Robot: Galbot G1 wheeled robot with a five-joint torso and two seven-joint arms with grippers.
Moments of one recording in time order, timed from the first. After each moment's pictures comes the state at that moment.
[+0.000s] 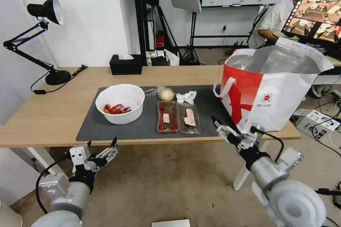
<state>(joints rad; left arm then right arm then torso) 1.71 -1.43 -0.69 -2.43 -0.43 0.44 -0.10 -1.38 1.16 0.47 2.32 1.46 -0.29 0.46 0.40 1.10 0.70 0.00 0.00</state>
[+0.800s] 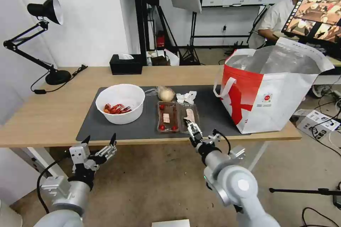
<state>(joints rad) 1.71 -1.41 -0.69 -2.35 -0.39 0.27 -0.04 -1.26 1.44 0.22 2.14 1.49 -0.15 0.67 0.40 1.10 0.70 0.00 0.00</state>
